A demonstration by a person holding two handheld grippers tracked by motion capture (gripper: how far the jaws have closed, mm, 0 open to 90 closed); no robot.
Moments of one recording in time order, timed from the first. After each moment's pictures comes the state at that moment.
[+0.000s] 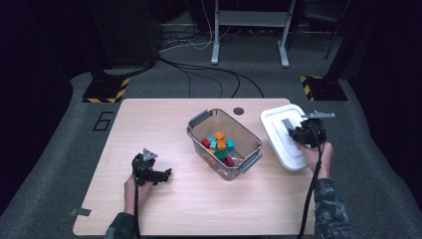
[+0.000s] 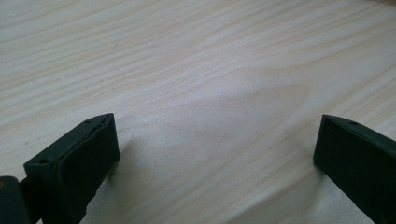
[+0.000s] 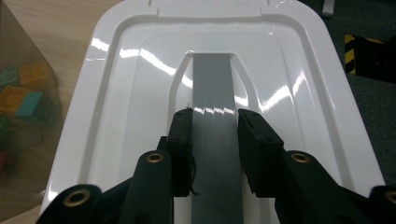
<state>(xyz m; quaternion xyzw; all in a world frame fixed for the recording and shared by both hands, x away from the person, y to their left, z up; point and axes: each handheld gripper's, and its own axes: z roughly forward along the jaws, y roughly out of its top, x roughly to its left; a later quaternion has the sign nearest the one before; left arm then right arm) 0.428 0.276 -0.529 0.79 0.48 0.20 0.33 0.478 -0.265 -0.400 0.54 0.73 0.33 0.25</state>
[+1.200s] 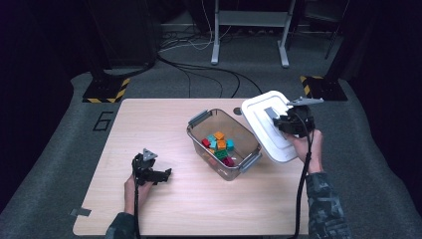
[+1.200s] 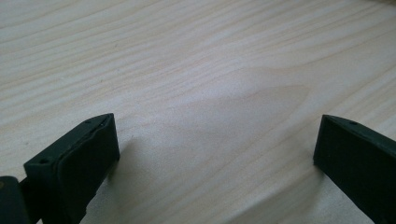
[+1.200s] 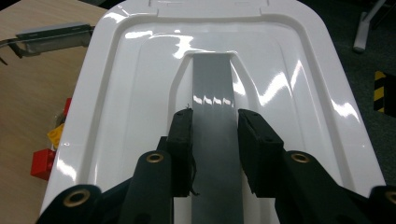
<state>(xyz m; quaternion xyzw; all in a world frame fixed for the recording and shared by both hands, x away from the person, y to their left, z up) 0.428 0.276 -0.529 0.79 0.48 0.20 0.33 0.470 -0.208 -0.339 0.48 0.76 0.36 0.24</state>
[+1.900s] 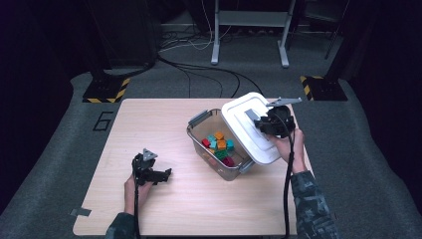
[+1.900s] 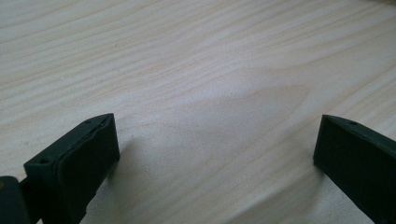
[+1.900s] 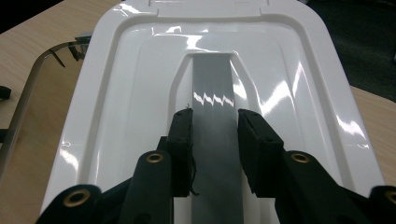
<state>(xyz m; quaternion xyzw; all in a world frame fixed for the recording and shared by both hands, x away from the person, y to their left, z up) 0.428 0.276 -0.529 0.79 0.48 0.21 0.33 0.471 -0.158 -0.341 0.45 0.78 0.38 0.21</state>
